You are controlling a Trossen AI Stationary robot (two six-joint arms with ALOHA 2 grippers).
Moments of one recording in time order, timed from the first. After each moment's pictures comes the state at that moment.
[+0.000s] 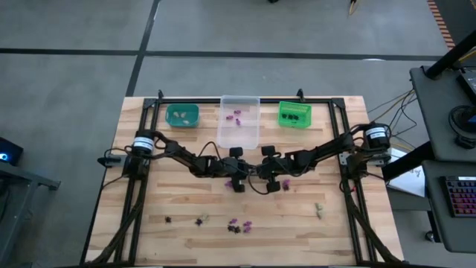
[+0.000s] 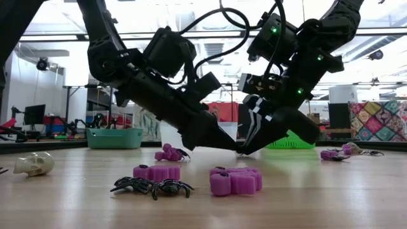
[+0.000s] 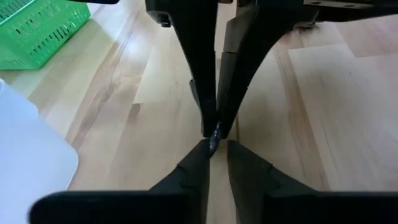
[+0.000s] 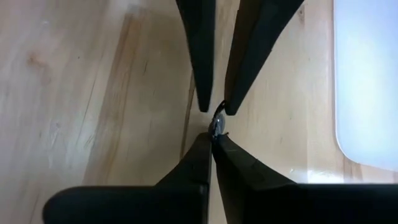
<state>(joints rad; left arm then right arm) -0.06 2.05 0.89 0.65 -0.22 0.12 0.05 1.75 0.78 0.06 0.20 -0.25</state>
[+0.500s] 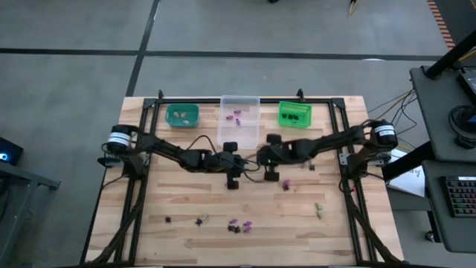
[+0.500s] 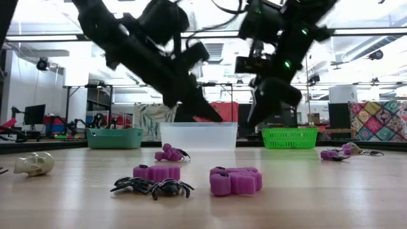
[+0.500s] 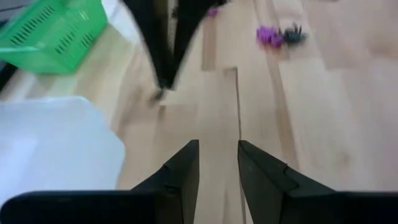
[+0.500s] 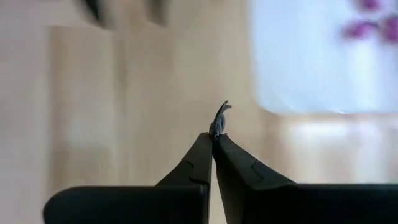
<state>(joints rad) -0.06 1.79 0.89 0.30 -0.22 0.10 -0.02 1.66 1.00 -0.42 0.27 -0.06</state>
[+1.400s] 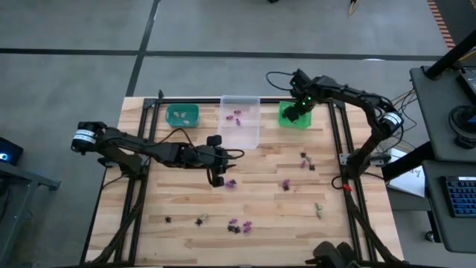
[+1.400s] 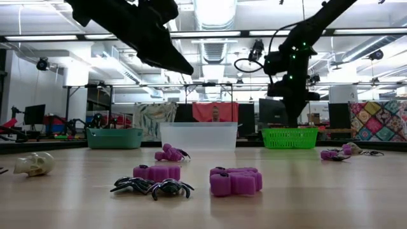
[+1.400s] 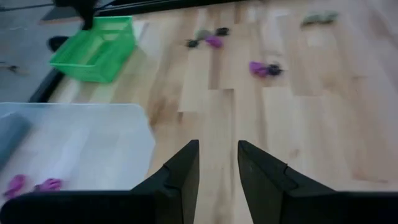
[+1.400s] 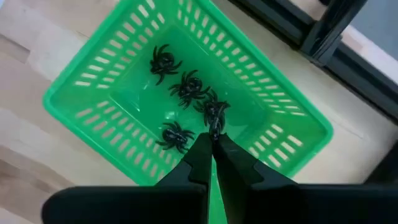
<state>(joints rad) -0.10 1.44 0.84 0.02 -0.27 0.02 -0.88 1.65 1.19 -0.86 0.01 0.09</state>
